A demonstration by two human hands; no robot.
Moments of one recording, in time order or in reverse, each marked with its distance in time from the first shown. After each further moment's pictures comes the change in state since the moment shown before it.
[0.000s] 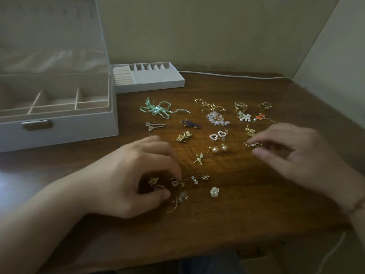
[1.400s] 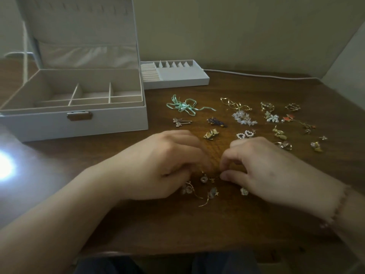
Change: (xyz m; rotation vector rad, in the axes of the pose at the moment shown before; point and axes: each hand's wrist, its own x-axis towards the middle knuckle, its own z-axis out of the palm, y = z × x) left_hand -0.006 0.000 -0.008 0.009 0.071 0.040; right_hand 0.053 -0.099 0.037 -0.082 -0.470 0.091
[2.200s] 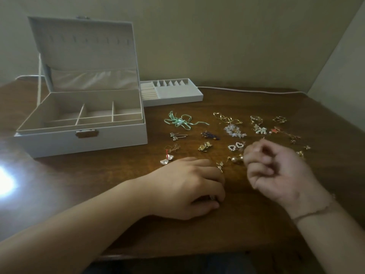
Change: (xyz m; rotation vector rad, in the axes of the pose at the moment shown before) left_hand 0.024 0.011 0.033 0.179 -0.142 0.121; right_hand -0.009 0.028 0.002 2.483 0.327 0.651
